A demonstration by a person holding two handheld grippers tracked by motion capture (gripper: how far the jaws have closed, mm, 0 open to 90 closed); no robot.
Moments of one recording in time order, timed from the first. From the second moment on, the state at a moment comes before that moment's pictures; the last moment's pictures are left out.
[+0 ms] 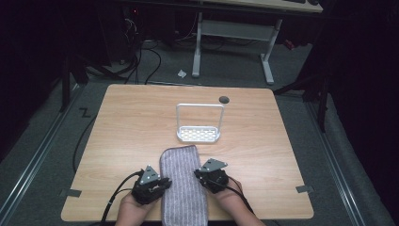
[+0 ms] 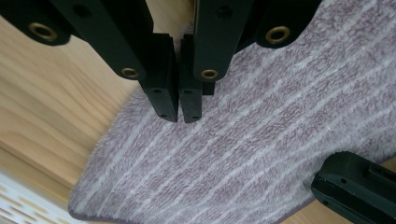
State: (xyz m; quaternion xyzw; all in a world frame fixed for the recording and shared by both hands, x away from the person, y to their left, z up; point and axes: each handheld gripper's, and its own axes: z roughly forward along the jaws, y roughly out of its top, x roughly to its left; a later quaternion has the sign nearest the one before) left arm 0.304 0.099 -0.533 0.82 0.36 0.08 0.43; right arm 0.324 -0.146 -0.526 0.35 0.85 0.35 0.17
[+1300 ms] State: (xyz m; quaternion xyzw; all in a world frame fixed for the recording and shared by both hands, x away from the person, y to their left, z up) left arm 0.378 0.058 -0.535 0.80 0.41 0.12 0.42; right arm 0.298 -0.205 -0.520 0.39 0.81 0.40 0.17
